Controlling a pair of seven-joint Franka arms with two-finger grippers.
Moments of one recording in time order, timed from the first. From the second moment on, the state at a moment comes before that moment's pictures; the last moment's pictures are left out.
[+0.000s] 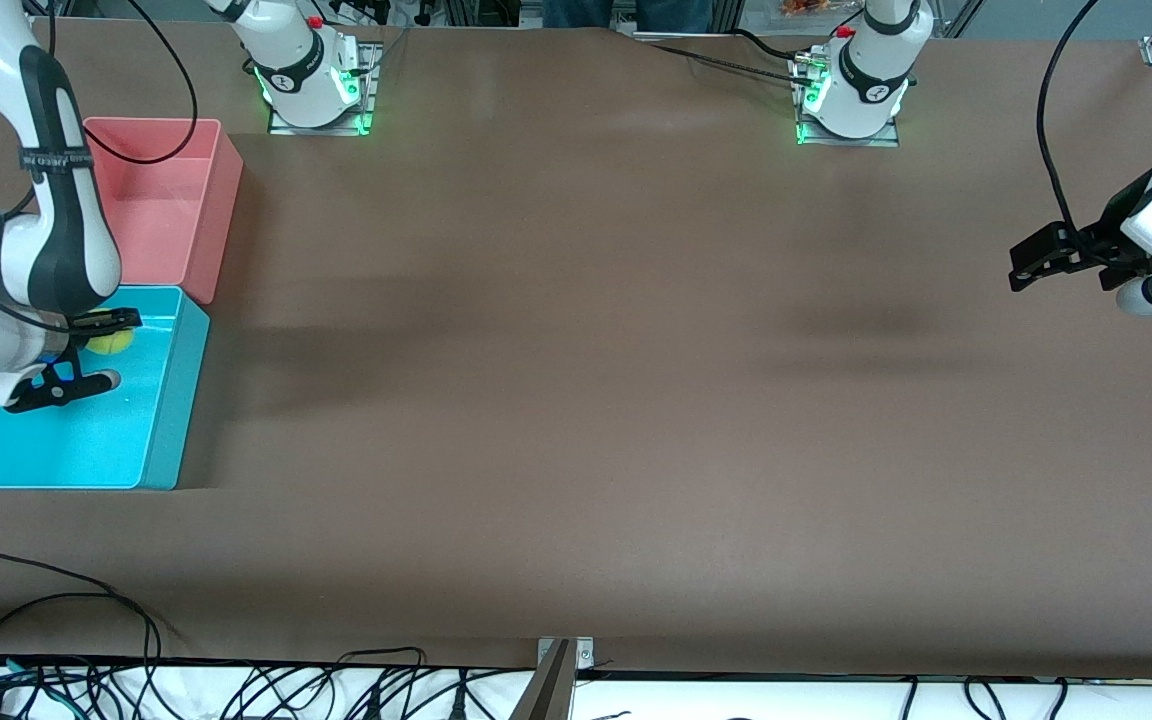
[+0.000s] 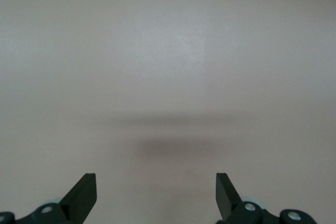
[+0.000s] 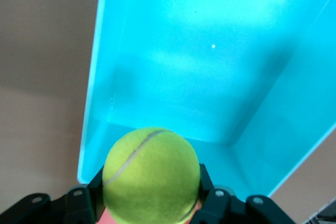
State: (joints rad) left arm -0.08 0.09 0.05 -1.52 0.03 1.58 -0.05; right arm -0.08 0.46 -0.12 -1.73 -0.24 1.84 -0.37
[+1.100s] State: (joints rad) left arm -0.08 0.09 0.05 -1.52 0.03 1.58 -0.05; right arm -0.15 0.58 -0.11 -1.58 -0.16 1.69 -0.49
